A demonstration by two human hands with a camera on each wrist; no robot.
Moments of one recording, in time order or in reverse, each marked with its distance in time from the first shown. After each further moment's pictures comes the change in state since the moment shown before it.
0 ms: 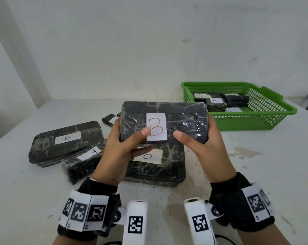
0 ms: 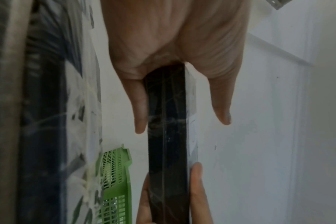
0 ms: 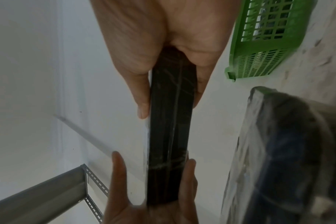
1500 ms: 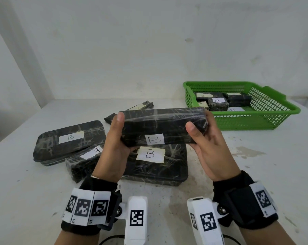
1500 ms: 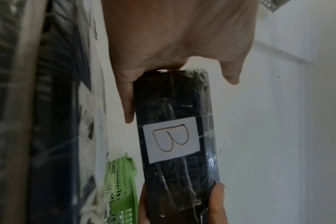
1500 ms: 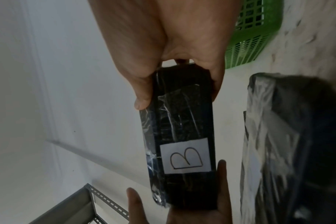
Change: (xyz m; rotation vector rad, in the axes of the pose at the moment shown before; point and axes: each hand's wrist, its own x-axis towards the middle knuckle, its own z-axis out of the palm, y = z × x) left_hand 0.004 0.003 -0.011 -0.031 0.042 0.039; right_hand 0.001 0.001 0.000 0.185 -0.089 0.023
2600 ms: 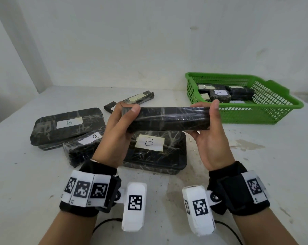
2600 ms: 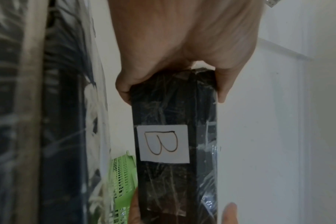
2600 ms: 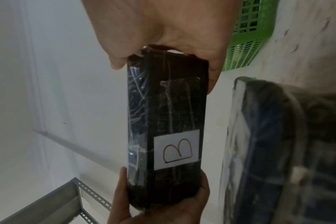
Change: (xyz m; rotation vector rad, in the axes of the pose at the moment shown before) left_hand 0.002 -0.010 0.001 0.027 -0.087 0.088; right_hand 0.002 0.004 0.004 0.019 0.091 -0.007
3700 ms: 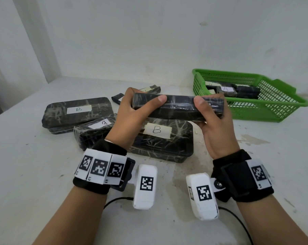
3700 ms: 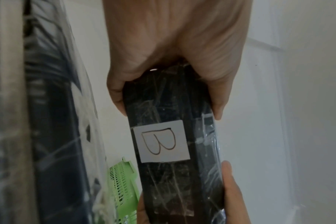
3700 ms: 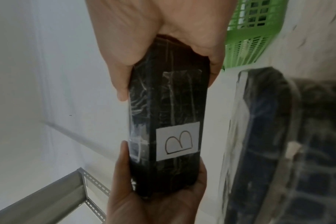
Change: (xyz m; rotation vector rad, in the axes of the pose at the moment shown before) left_hand -0.006 0.009 0.009 0.202 0.086 0.009; right_hand -0.004 0.005 0.007 -0.101 0.030 -0.102
